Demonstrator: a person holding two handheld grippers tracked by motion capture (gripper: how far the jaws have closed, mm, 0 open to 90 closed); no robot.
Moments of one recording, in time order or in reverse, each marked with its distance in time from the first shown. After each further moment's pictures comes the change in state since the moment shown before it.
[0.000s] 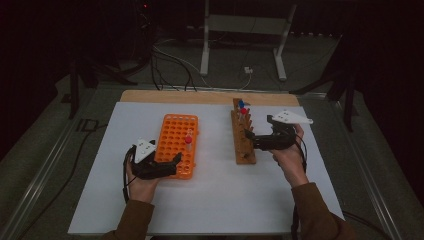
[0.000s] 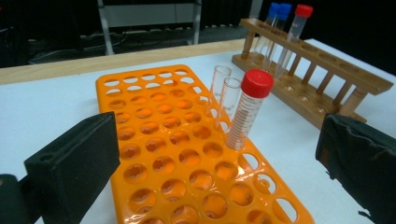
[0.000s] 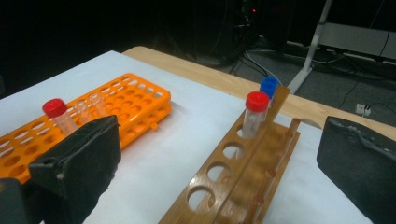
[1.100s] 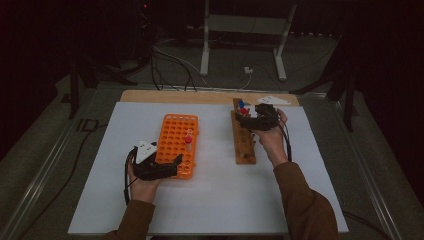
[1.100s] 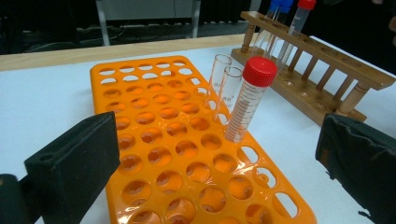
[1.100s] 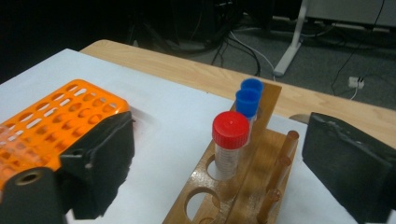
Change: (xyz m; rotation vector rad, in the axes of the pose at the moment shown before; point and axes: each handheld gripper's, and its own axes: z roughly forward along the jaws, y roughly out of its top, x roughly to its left) left arm -0.001 -0.008 0.006 0.019 -0.005 -0.019; right arm -0.029 0.006 0.082 0.080 -0.064 0.094
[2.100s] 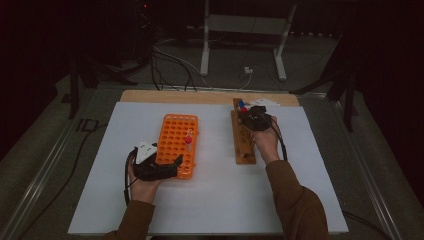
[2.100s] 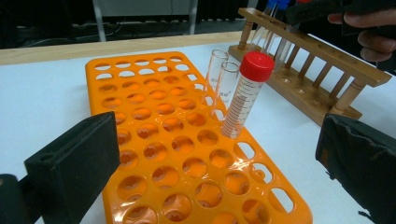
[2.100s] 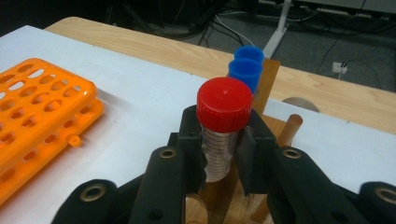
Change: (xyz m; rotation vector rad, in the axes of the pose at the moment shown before) left arm -0.001 -0.002 0.001 0.012 -0.014 -0.003; right arm 0.000 -0.013 0.029 0.055 -0.074 -0.016
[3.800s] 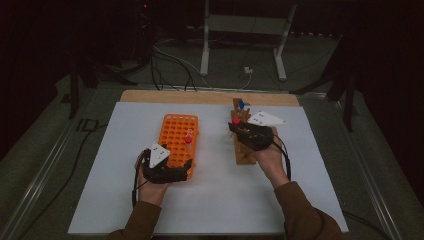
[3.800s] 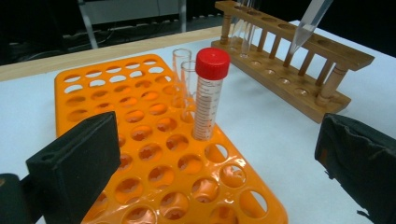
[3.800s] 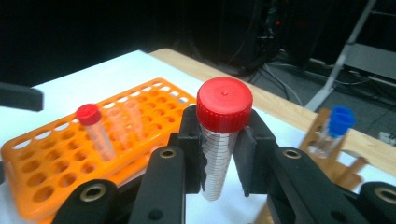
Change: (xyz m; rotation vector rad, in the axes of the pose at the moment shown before) left arm -0.025 0.001 0.009 0.013 -0.018 0.104; right arm 0.062 -0.004 -0.084 -0.165 0.201 -0.181
